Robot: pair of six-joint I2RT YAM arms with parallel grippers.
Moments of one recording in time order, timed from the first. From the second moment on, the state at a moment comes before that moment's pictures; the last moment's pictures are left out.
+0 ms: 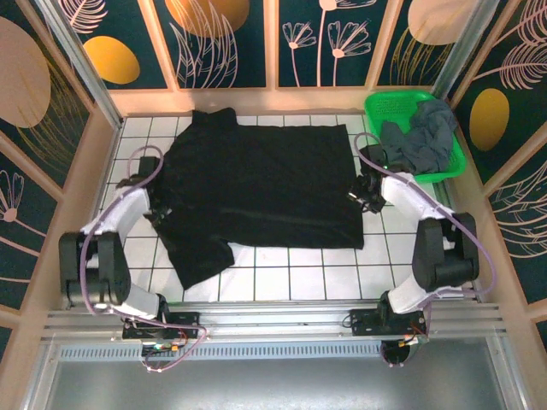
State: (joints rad) left arm -0.02 1.46 0.92 -0.72 -0.05 -0.72; right arm 0.21 1.54 1.06 -0.74 0.08 0.74
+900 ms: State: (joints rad) left arm -0.18 1.17 0.51 -0.93 0.10 -0.98; right arm 0.16 1.28 0.74 -0.79 -0.10 0.86
